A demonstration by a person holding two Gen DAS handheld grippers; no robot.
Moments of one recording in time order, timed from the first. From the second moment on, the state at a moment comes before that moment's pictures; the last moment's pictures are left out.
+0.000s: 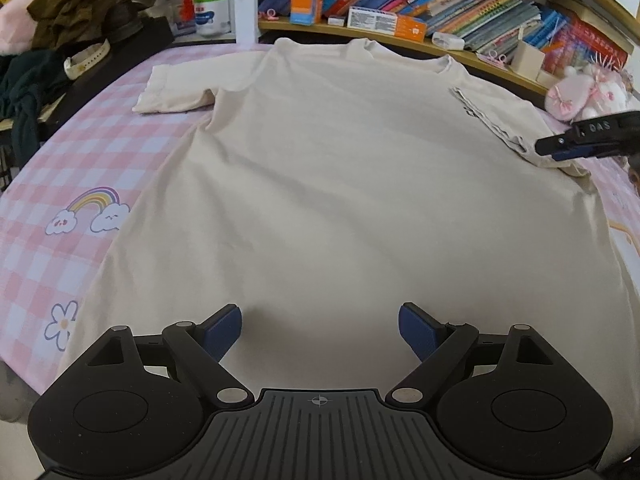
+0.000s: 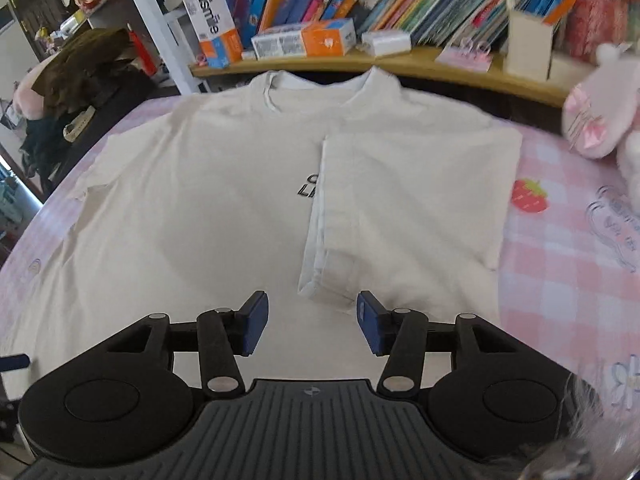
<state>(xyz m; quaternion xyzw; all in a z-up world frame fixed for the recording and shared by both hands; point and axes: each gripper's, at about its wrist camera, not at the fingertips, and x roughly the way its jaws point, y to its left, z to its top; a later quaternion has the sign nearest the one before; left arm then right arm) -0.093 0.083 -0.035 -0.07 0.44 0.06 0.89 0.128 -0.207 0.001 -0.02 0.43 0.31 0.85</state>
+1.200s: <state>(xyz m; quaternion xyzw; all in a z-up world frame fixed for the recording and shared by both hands) -0.095 0.055 -0.021 -0.05 0.43 0.07 0.90 0.117 -0.180 -0.014 -0.01 0.40 0.26 0.88</state>
